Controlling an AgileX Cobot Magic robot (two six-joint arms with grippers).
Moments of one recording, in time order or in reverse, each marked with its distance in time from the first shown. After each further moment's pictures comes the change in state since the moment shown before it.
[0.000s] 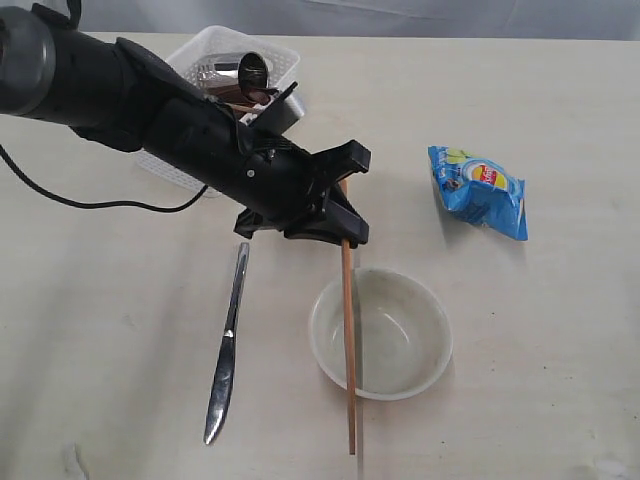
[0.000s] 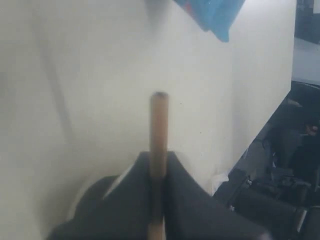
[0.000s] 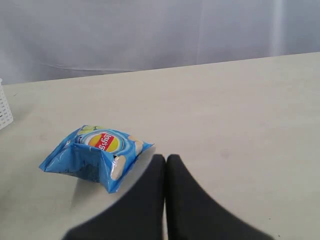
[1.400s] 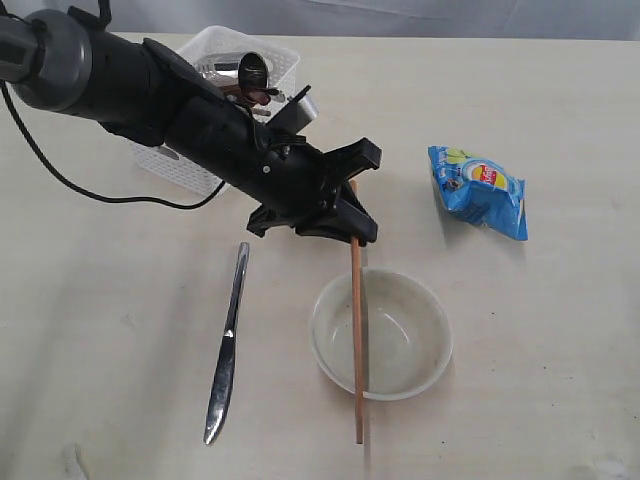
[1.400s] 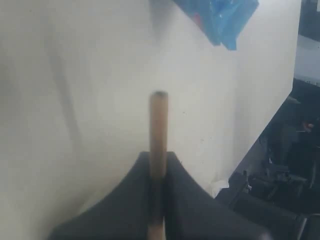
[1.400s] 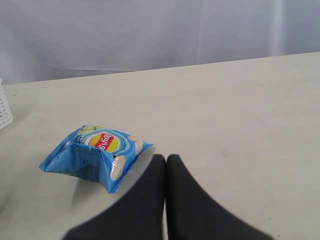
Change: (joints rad) left arm 0.000 0.081 -0.084 0.026 0.029 -0.043; right arm 0.000 0.000 0.000 0.000 0.000 0.000
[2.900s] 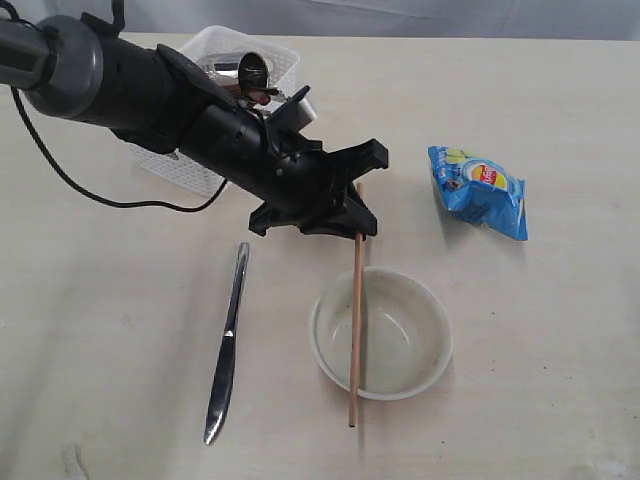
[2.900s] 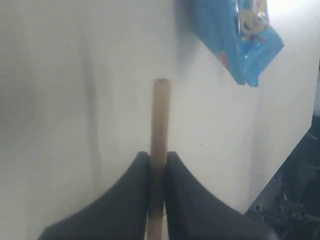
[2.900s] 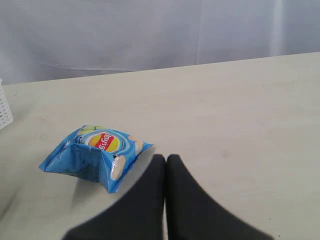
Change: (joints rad) left arm -0.041 0.000 0.000 0.004 -0.146 -0.077; right arm 0.000 0.000 0.000 0.000 0.000 0.000
